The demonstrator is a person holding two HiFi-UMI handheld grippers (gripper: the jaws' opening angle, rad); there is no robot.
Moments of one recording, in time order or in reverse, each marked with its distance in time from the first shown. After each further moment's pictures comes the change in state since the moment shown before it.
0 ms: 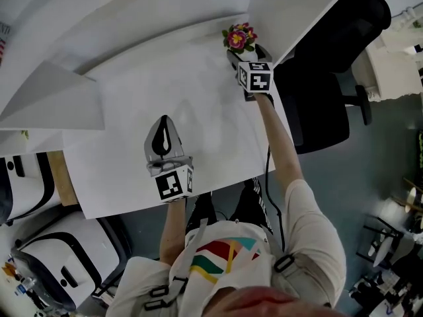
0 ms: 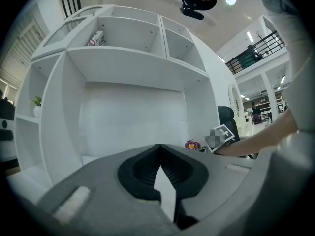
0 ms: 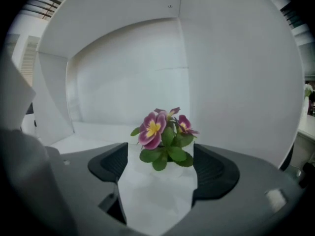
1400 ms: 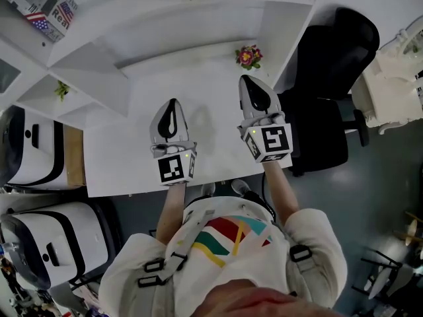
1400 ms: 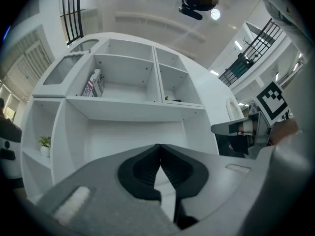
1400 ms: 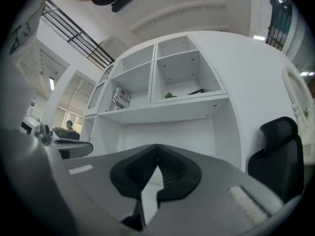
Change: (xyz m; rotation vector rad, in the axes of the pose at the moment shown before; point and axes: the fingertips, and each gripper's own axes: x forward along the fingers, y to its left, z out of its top) left arm -0.062 -0.014 0.125 0.065 -0.250 0.024; right arm -0.302 0.145 0.163 -0.117 -0.578 0.240
